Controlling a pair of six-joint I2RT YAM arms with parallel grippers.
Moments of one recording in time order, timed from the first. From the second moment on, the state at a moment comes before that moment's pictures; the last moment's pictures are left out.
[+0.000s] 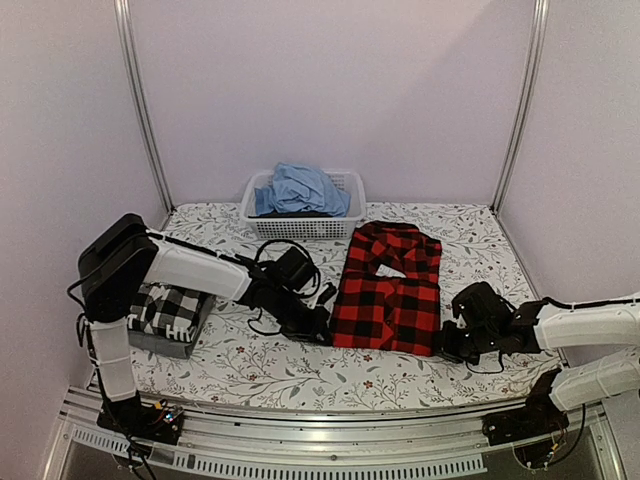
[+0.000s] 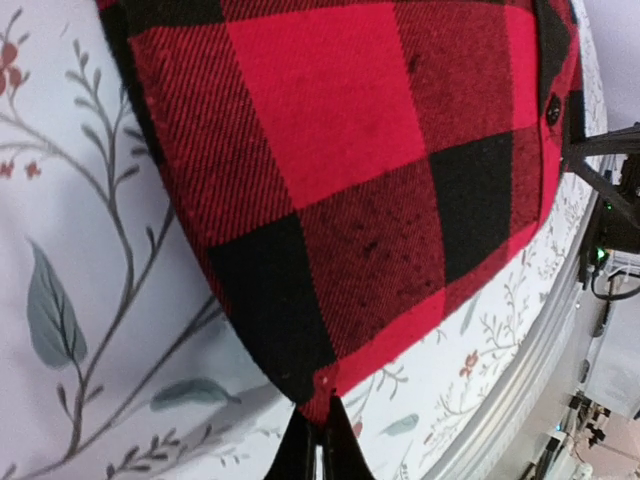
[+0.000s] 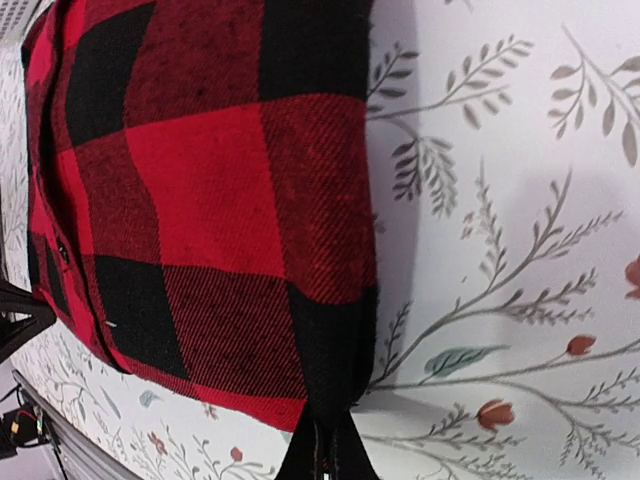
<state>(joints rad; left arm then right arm) -0.90 1.97 1.16 -0.24 0.43 -0.56 0.74 1.18 0.40 -0.22 -0.02 1.00</state>
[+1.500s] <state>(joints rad) -0.63 2.40 1.70 -0.11 0.48 -0.58 0.45 1.98 1.17 -0.12 -0.05 0.71</state>
